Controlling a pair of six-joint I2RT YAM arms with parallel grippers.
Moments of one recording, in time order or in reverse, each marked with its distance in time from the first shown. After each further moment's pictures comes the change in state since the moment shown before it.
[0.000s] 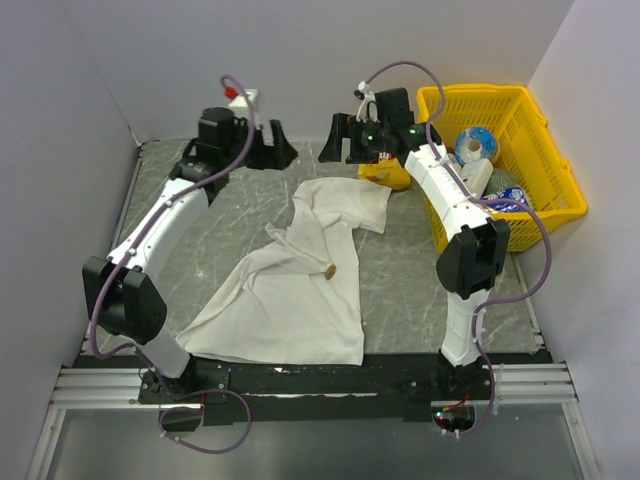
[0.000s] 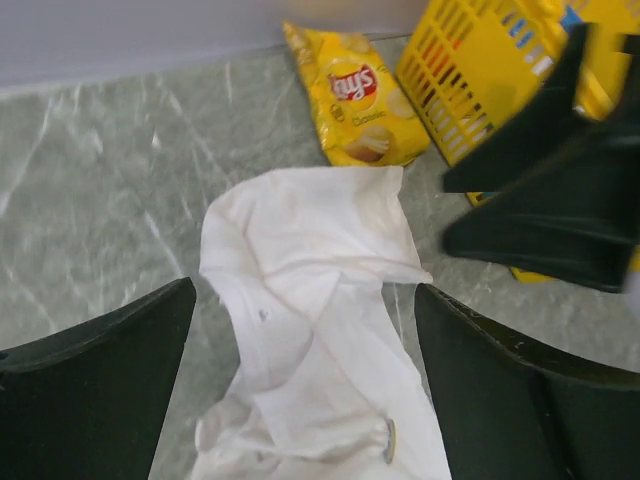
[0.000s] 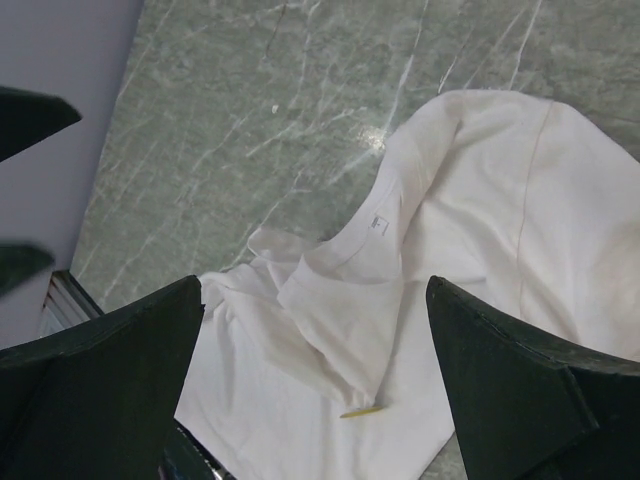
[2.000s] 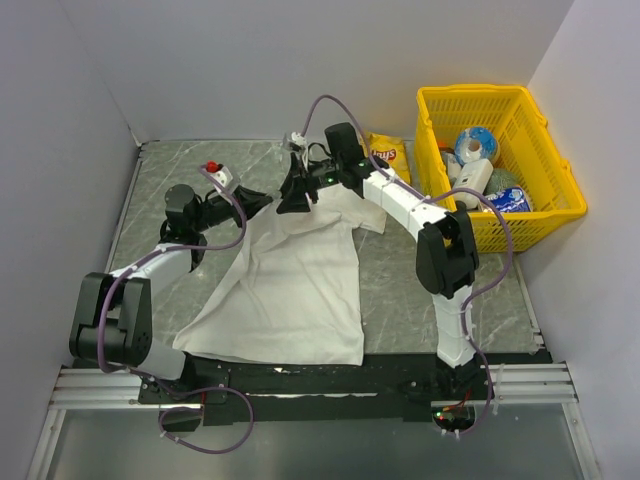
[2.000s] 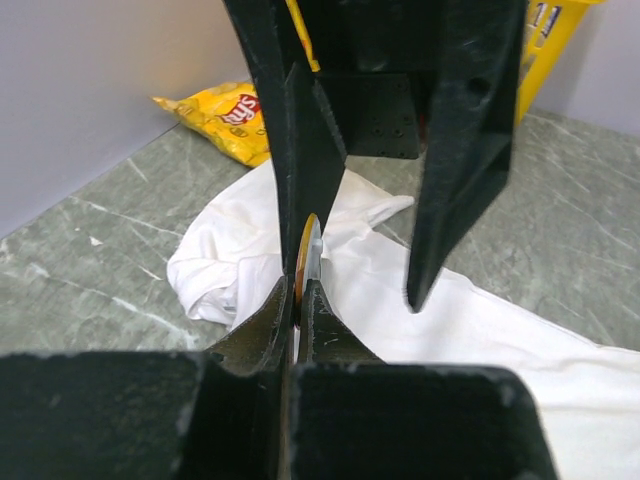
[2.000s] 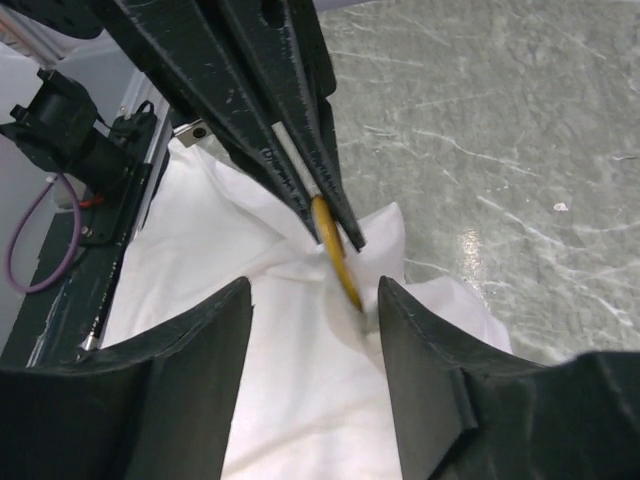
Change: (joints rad) left arm 0.227 -0.166 -0.826 1.042 0.666 0.205; right arm 0.187 0.093 -0.216 0.393 -0.684 -0.588
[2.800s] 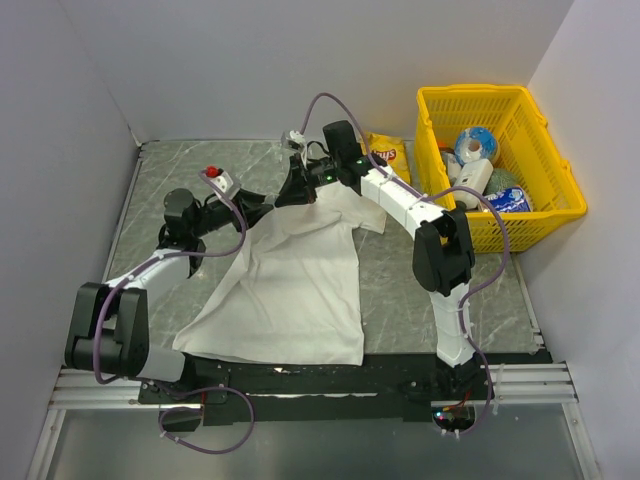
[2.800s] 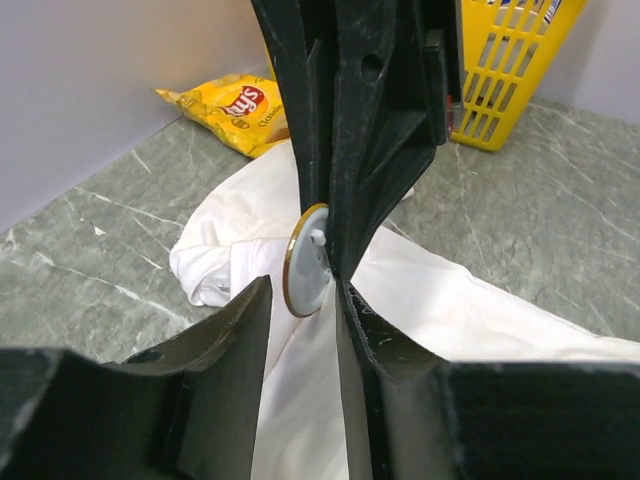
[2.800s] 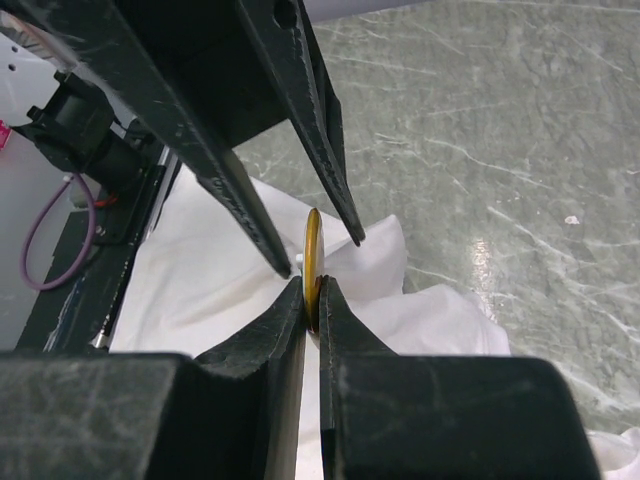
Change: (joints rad) left arm -0.009 -0.077 -0.039 -0.071 -0.038 0.044; right arm 0.000 0.027 0.050 -0.027 -0.035 -0.002
